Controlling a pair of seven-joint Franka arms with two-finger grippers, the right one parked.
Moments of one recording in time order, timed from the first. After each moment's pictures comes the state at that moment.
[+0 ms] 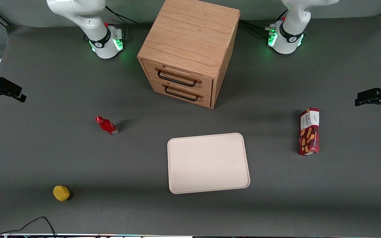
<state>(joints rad) -0.01 0.27 0.06 -1.23 0.00 1.32 0.19</state>
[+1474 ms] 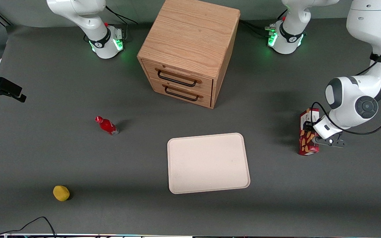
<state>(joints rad) -0.01 0.34 0.06 -2.14 -0.03 2.43 0.25</state>
